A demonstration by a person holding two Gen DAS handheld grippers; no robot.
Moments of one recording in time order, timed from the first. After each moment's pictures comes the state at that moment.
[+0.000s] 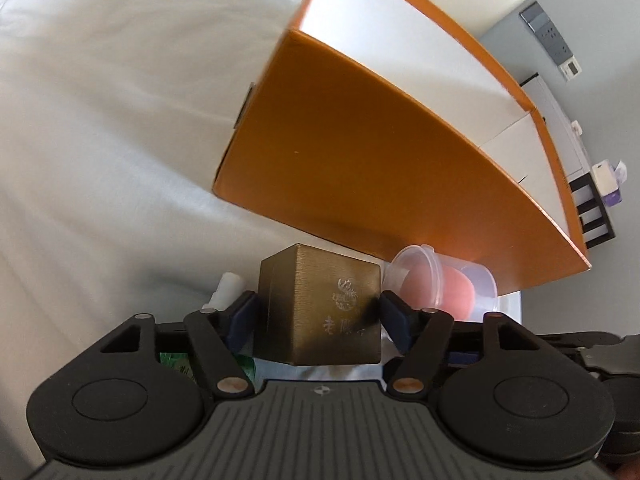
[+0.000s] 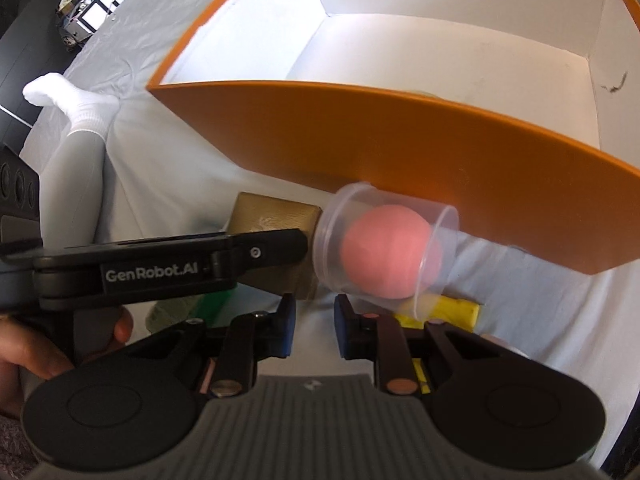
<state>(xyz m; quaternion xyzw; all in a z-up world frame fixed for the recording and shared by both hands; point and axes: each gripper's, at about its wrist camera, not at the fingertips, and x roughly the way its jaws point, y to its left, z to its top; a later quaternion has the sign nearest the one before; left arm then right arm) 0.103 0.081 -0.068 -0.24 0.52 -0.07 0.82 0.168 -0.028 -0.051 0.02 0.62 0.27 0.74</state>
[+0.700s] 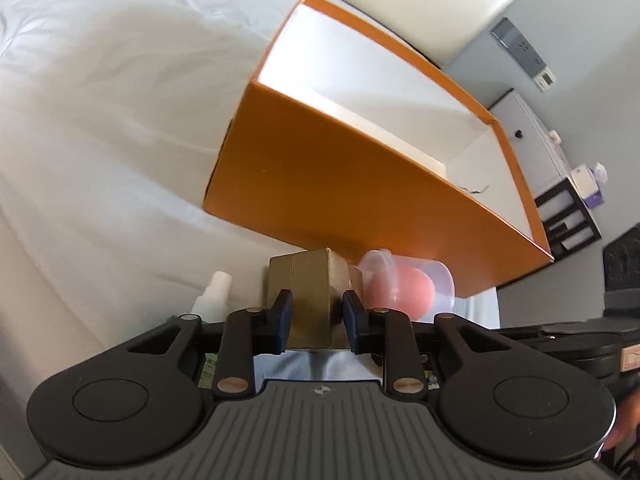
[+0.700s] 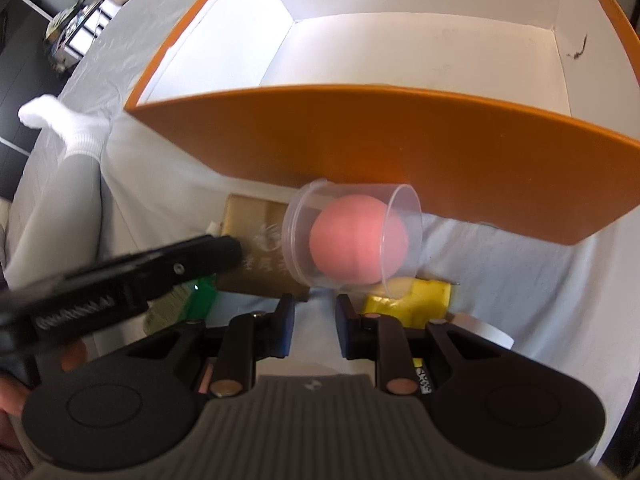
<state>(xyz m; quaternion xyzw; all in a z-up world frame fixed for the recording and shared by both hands) 0.072 0.080 -0.043 -0.25 0.47 -0.07 0.84 0.167 -0.053 -0.054 0.07 0.62 0.25 0.74</state>
